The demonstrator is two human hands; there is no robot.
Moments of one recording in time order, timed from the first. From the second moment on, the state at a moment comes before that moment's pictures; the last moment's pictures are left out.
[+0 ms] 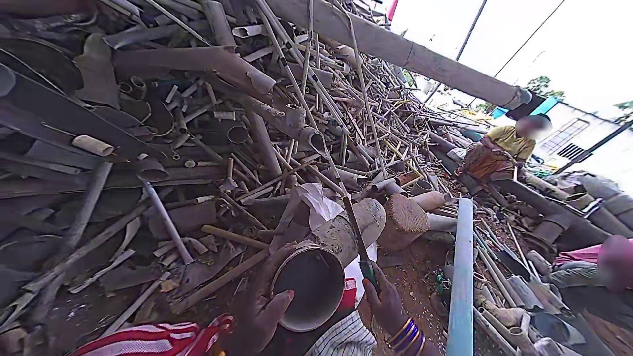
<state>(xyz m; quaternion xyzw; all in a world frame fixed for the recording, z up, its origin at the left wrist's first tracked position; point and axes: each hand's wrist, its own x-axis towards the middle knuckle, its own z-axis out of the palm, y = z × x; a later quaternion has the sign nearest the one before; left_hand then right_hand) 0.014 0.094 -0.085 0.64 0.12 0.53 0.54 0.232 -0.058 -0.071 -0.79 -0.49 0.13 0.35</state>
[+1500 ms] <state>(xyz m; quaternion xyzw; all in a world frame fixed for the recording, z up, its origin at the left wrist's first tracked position) 0.019 0.084 -0.062 0.63 0.13 0.59 0.49 0.206 -0.039 -0.114 -0.79 -0.45 0.06 0.42</state>
